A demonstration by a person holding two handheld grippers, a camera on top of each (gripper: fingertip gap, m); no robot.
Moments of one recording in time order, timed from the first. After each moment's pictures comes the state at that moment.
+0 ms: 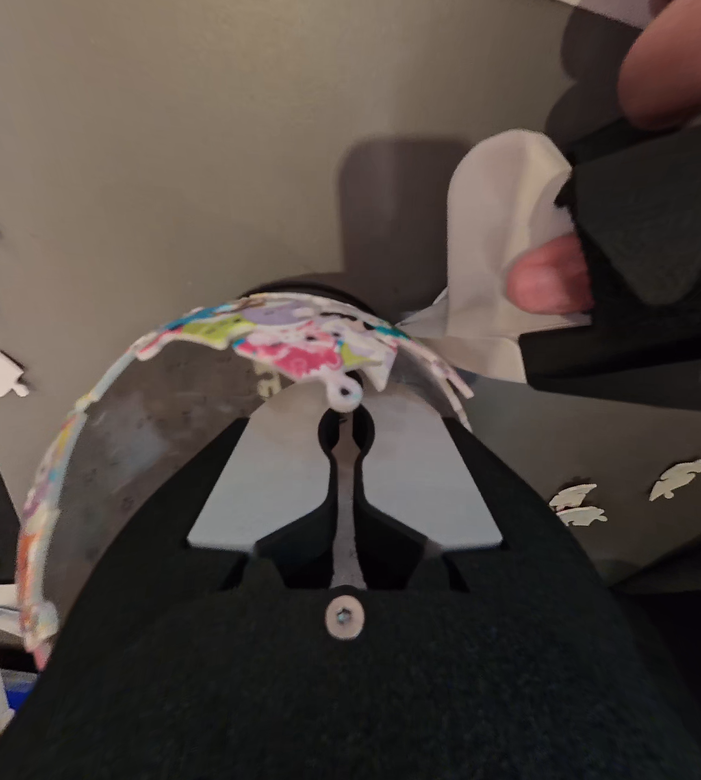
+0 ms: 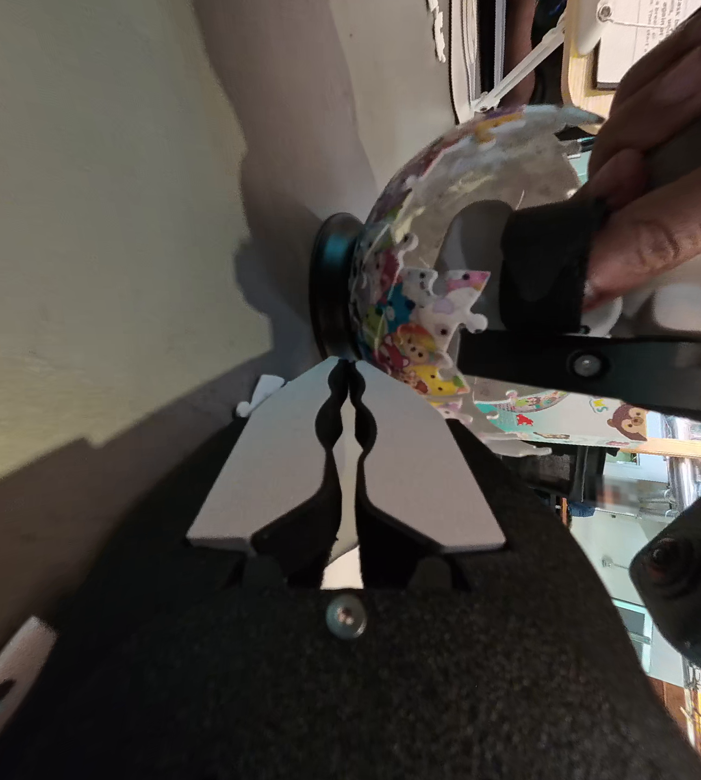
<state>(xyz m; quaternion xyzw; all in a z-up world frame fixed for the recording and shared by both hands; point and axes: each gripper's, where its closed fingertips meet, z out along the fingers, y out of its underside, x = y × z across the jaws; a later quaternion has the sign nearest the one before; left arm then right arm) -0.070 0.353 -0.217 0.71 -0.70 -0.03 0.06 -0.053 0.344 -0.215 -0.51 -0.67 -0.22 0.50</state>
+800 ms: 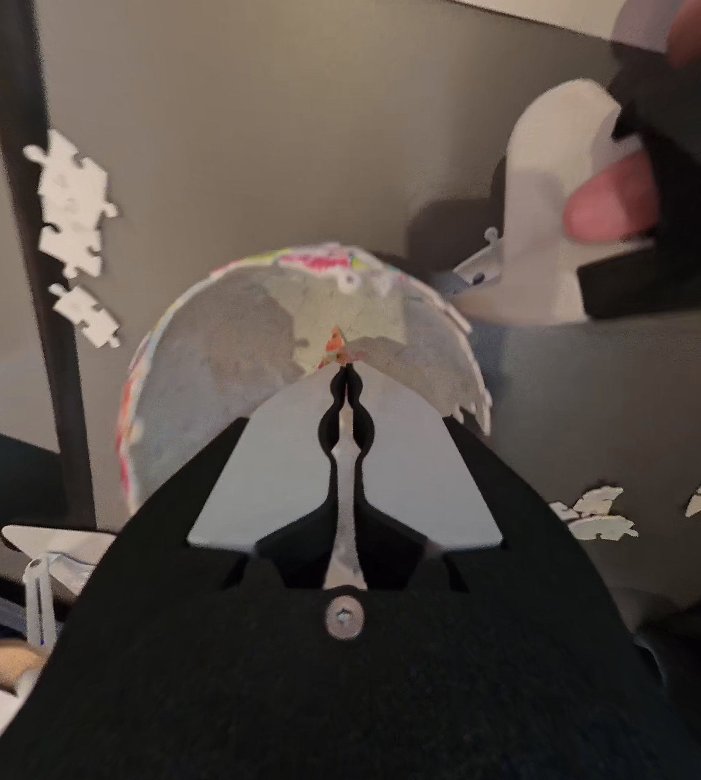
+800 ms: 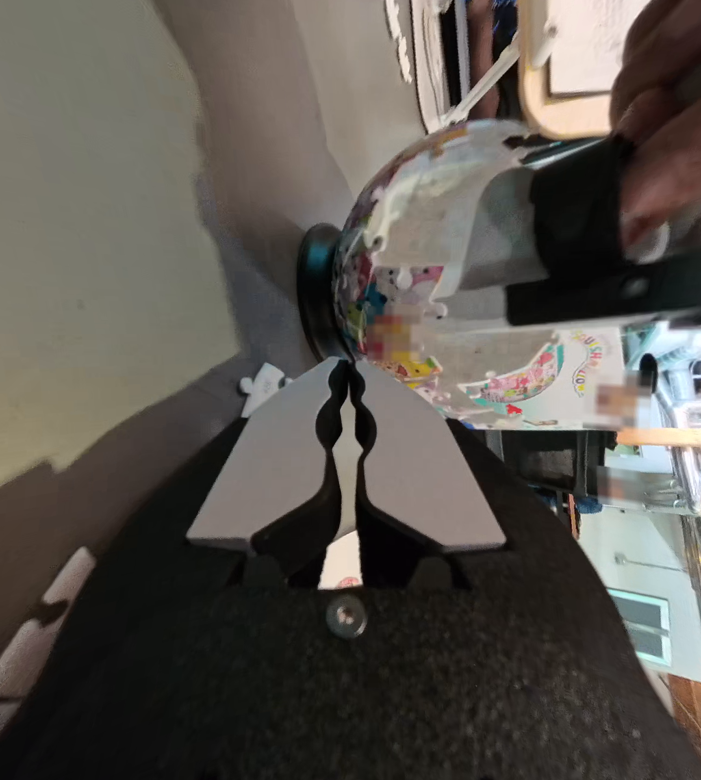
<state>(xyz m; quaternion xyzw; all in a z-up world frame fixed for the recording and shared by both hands) -0.072 0.365 -0.184 0.71 -0.70 -0.06 -0.02 -0.048 0.331 -0.202 -0.51 -0.64 -0.20 0.53</state>
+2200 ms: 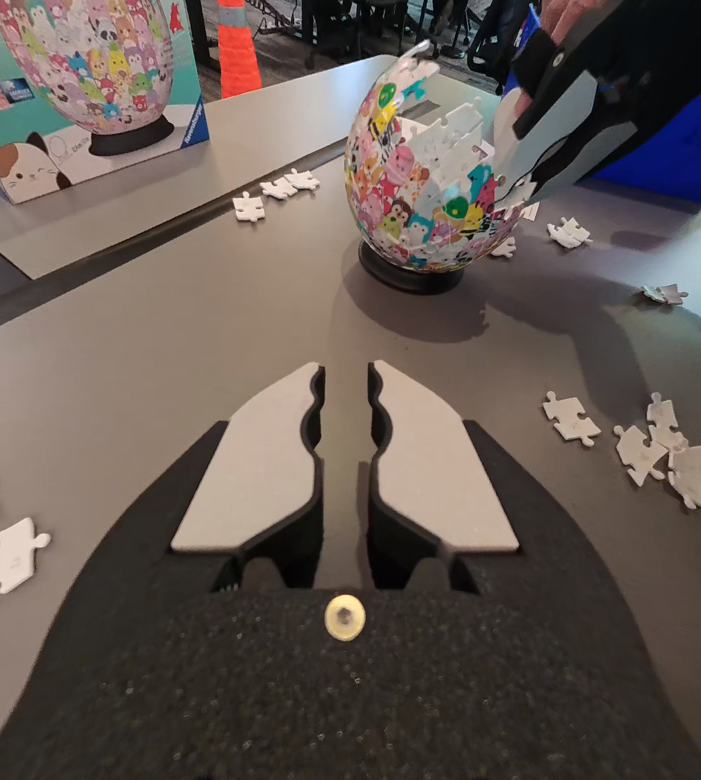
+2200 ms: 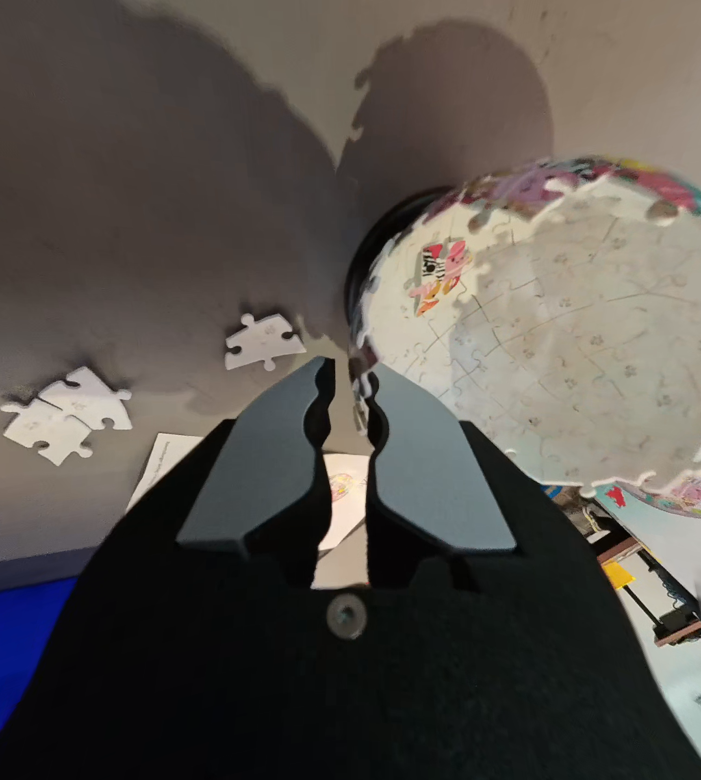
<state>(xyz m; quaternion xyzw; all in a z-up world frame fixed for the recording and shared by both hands) -0.247 0.398 -0.172 0.68 -0.50 0.37 -0.39 -0.046 0.330 -0.194 -0.55 -0.81 -0.17 0.10</state>
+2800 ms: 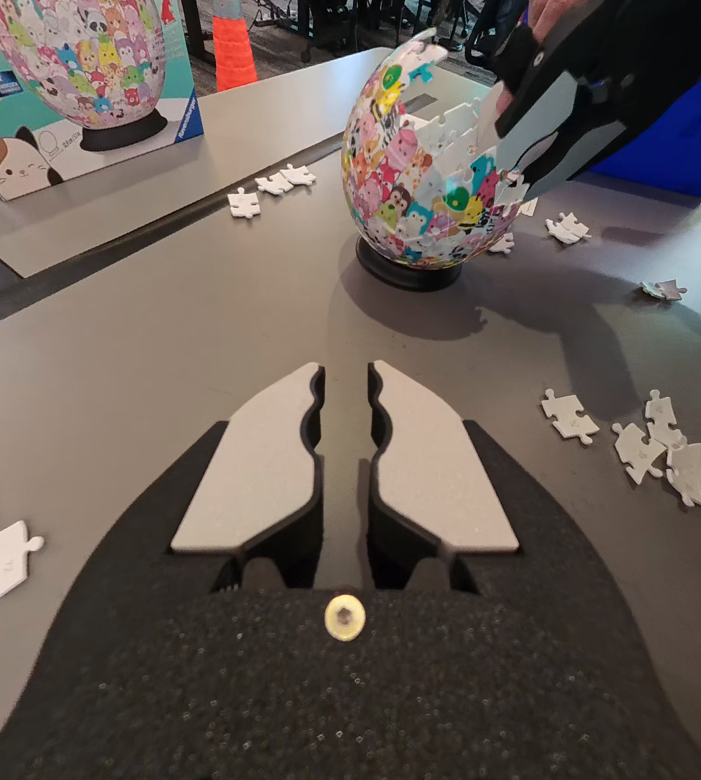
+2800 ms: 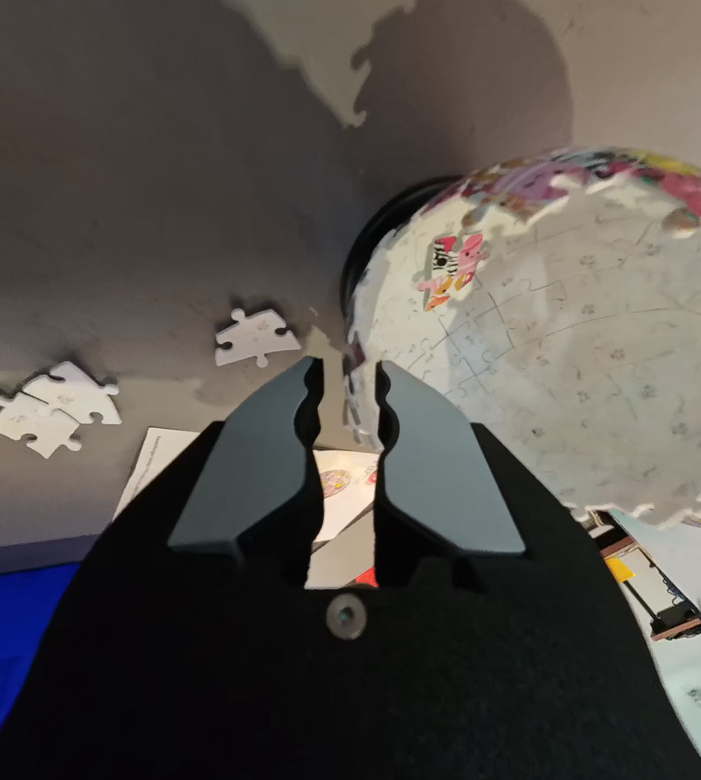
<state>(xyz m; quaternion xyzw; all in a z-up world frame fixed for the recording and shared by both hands) -0.246 0.397 -0.173 0.68 -0.50 0.37 -0.38 -0.044 0.336 -0.198 -0.55 -0.81 -0.18 0.08</state>
